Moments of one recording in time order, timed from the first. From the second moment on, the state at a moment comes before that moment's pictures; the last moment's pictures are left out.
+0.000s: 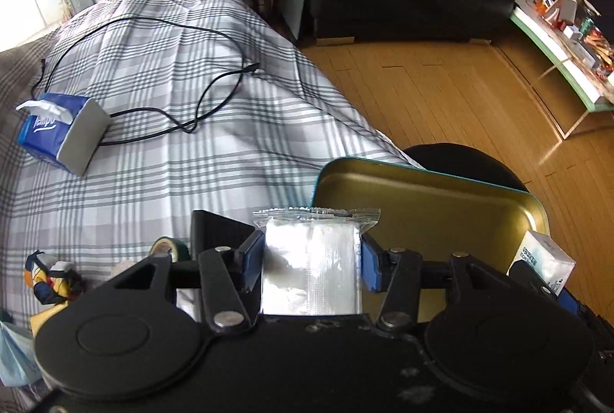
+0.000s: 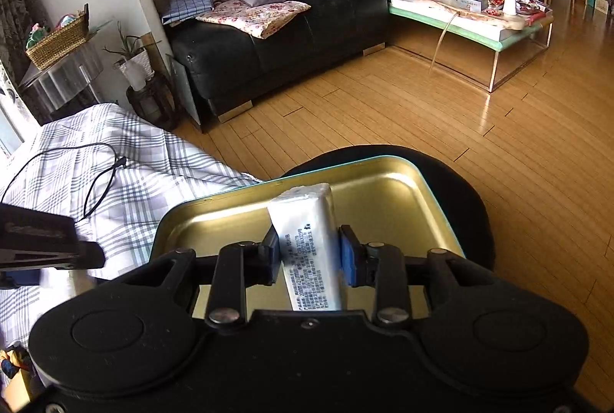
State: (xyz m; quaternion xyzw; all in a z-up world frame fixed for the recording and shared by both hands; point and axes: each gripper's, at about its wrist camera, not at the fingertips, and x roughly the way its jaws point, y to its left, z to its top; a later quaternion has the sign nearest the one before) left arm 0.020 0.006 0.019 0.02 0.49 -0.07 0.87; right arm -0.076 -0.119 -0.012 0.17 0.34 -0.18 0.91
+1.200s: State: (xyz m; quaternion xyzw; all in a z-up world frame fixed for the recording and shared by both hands) left arm -0.005 0.042 0.015 -0.01 0.48 -0.03 0.88; right arm -0.063 -0.118 -0.019 0.17 0.38 -0.17 0.89
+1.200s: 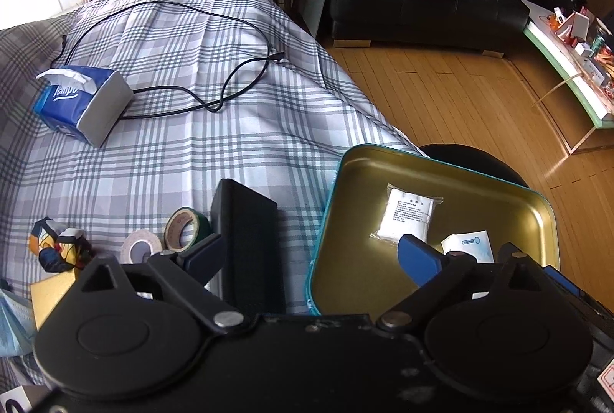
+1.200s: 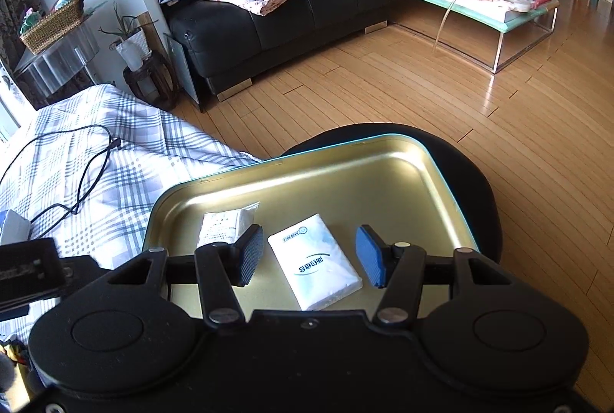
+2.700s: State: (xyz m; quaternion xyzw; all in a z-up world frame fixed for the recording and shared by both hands) left arm -0.136 0.356 0.045 -0.19 0.42 0.23 0.86; right arm -0.083 0.042 0.025 -0.03 0.34 -0.02 0.94
